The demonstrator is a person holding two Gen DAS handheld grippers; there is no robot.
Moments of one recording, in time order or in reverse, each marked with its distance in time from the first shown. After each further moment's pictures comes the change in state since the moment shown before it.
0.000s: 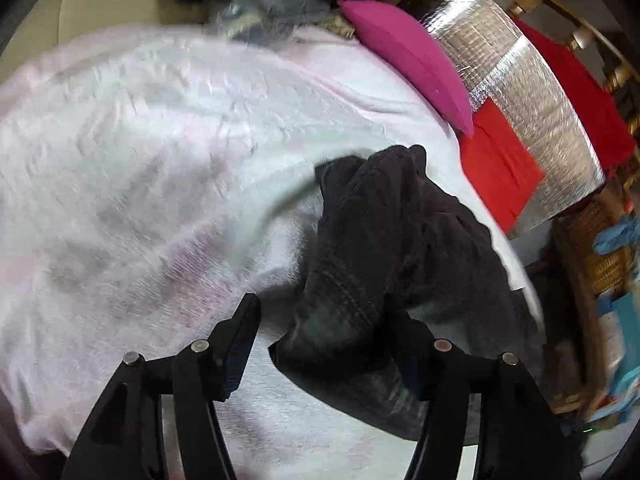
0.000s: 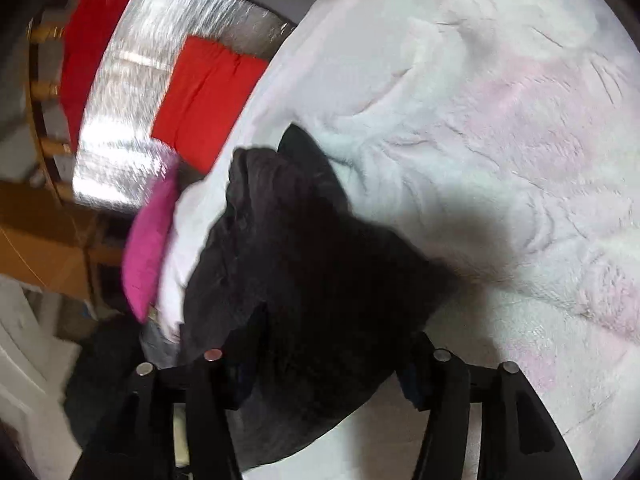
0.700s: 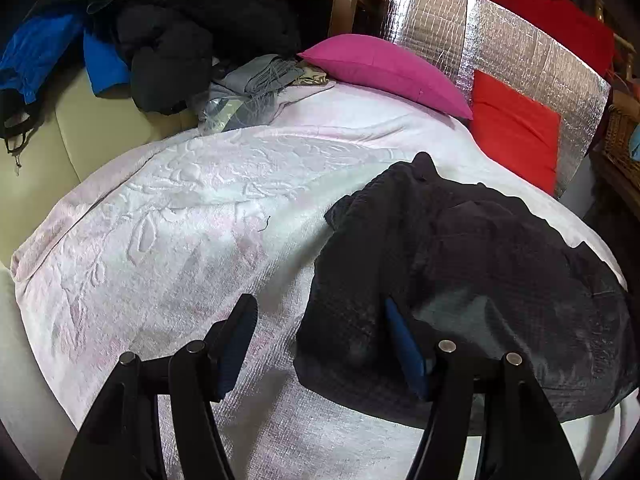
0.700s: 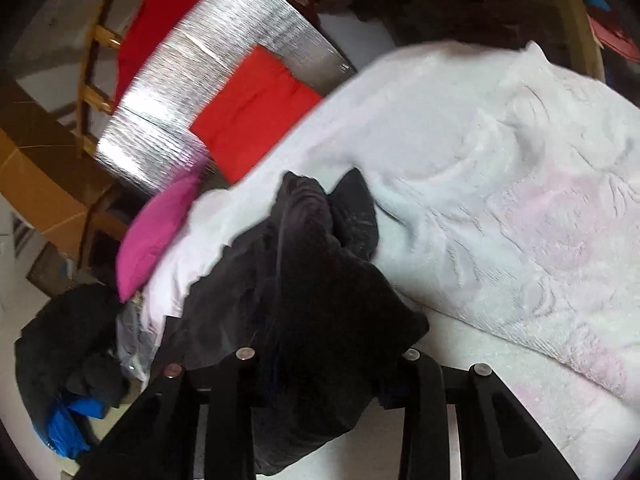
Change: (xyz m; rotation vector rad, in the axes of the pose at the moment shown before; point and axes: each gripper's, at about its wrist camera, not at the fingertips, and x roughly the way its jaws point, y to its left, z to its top) left arm -0.011 -0.034 -0.003 0.305 -0.168 0.246; right arm -0.010 0.049 -0.018 -0.284 -0.151 -0.081
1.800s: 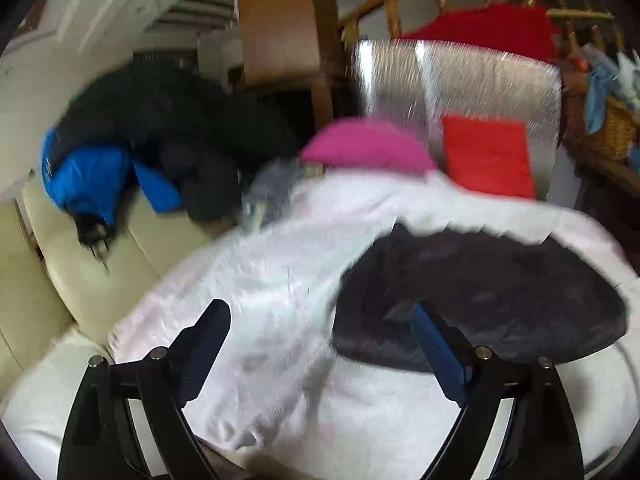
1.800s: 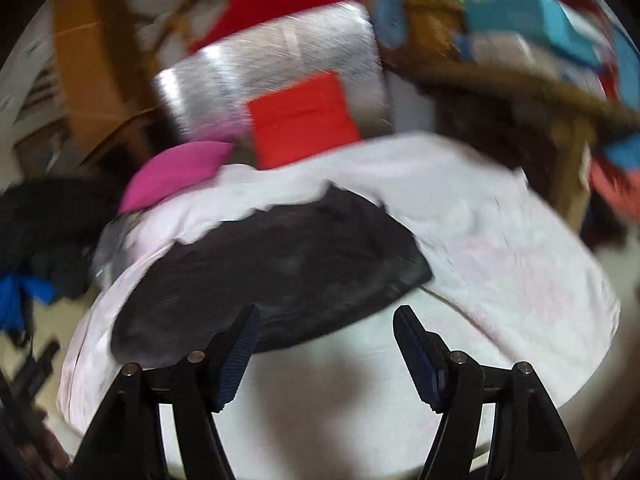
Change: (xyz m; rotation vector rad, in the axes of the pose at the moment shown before) left arm -0.199 -0.021 -0.007 0.217 -0.286 0.087; right arm -0.165 0.102 -0.099 -0.485 -0.146 -0.139
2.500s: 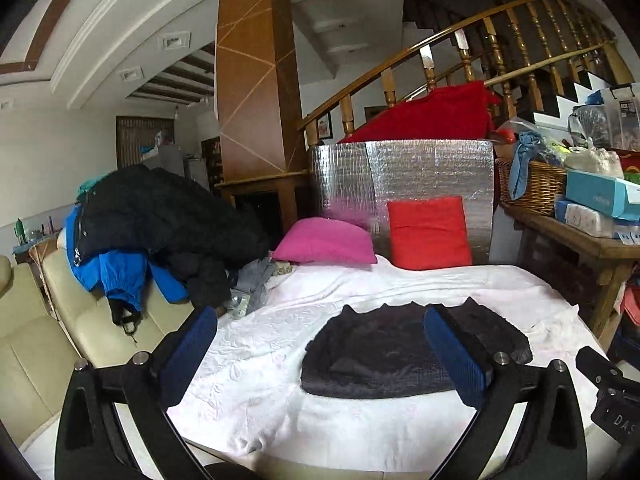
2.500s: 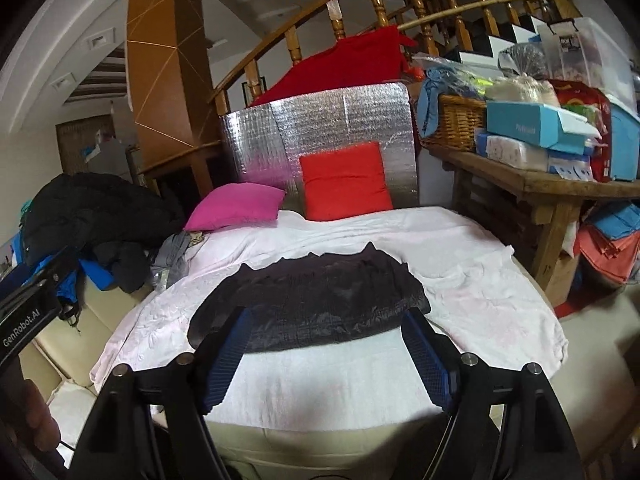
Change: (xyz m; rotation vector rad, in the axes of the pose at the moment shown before) left arm -0.204 -0.006 0.044 0.054 -0.244 -0.102; right arm -0.190 0.061 -0.020 -0.110 -0.181 0.045
